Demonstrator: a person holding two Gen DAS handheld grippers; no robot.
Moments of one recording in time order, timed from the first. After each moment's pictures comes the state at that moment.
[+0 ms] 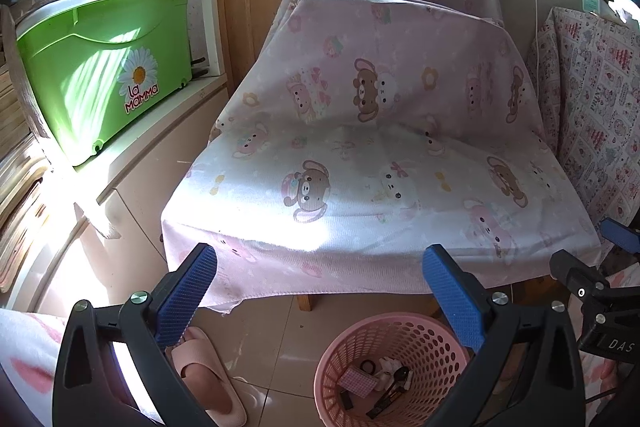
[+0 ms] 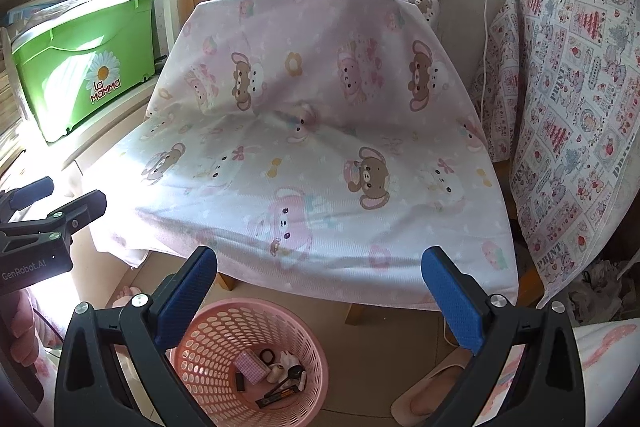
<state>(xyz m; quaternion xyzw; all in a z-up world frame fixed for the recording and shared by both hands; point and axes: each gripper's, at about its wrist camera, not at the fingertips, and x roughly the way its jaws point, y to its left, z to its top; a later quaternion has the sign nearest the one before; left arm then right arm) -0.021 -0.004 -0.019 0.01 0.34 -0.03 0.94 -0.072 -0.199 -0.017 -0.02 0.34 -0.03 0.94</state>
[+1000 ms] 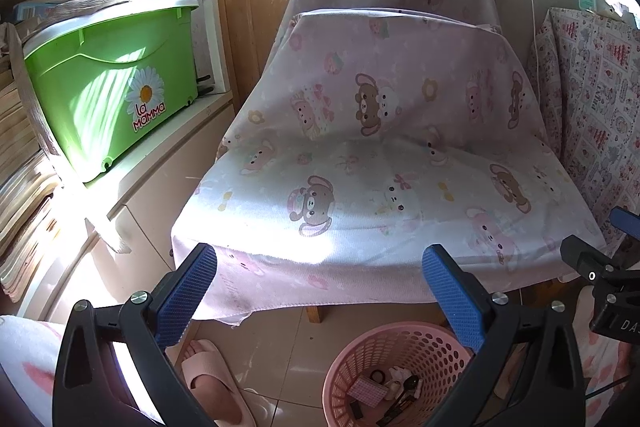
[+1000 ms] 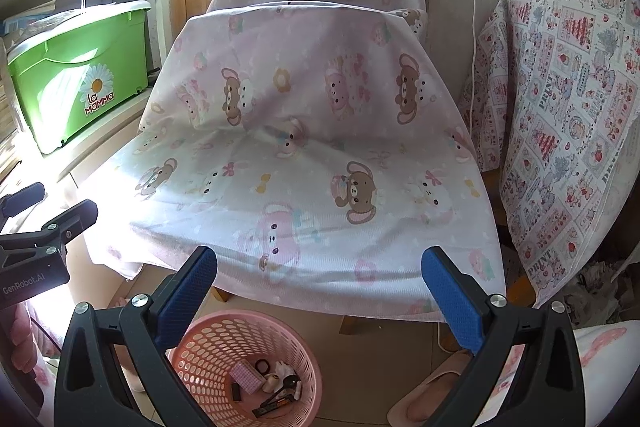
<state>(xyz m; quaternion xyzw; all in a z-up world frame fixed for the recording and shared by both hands) -0.025 -0.009 -0.011 0.03 0.31 -0.02 0.95 -0.073 -0.205 -0.008 -0.02 0.32 -0.04 0.95</state>
